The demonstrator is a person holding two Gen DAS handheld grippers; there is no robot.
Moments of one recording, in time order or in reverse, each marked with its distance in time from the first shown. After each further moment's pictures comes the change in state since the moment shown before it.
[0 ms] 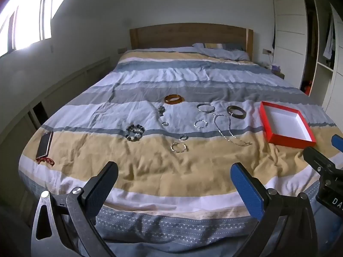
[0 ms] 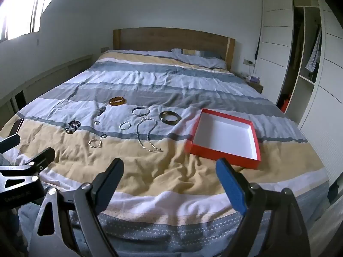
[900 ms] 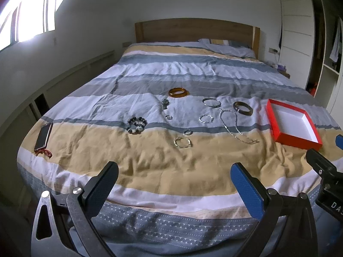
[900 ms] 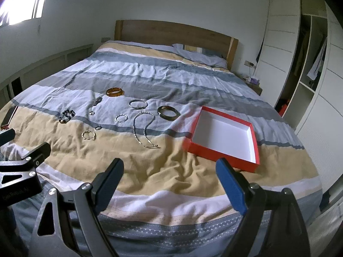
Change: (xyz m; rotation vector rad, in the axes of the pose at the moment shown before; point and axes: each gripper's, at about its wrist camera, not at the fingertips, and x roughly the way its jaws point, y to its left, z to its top) left arm 0.023 0.007 -0.006 -0.038 0.040 0.005; right arm 0.021 0.011 0.000 -0.069 0.045 -0.048
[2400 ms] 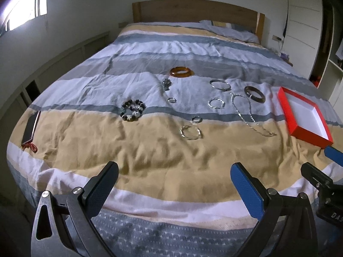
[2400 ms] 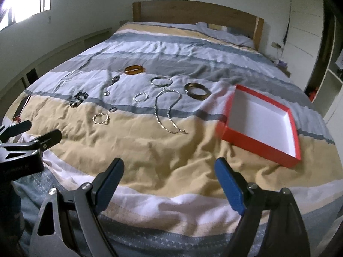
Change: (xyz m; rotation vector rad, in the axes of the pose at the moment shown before) left arm 0.070 0.022 0.007 -0.021 0.140 -0.033; right arm 0.076 0.012 -0.002 0.001 0.146 0.220
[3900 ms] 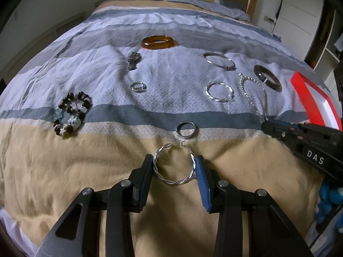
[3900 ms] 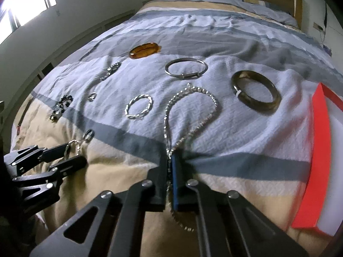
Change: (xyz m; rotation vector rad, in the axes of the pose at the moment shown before) left arm 0.143 -0.016 0.040 0.043 0.144 -0.124; right arm 0.180 -0.015 0.066 -0.001 0.153 0.281
